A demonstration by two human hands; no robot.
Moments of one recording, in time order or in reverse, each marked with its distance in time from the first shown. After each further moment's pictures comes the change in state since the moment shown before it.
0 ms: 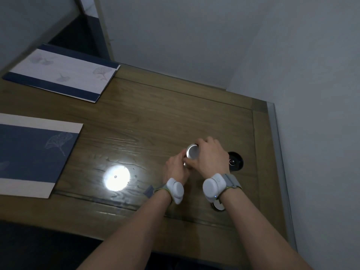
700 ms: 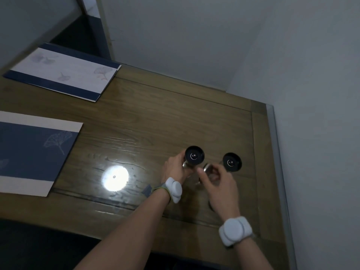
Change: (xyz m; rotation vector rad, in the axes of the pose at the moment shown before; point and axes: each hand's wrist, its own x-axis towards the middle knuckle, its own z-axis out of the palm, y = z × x) left_hand 0.003 -0.006 0.001 -0.019 -0.051 0.010; right_hand -0.078 0.036 0.038 0.716 0.159 0.262
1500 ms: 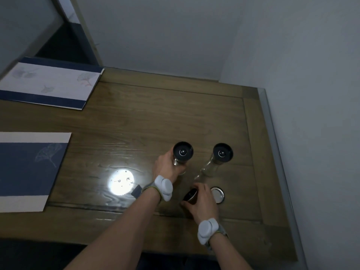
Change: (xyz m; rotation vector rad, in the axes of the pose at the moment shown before) left_hand 0.004 0.002 0.004 0.134 -0.001 -0.057; right_hand -0.015 0.102 0.081 -0.194 -0.191 0.091
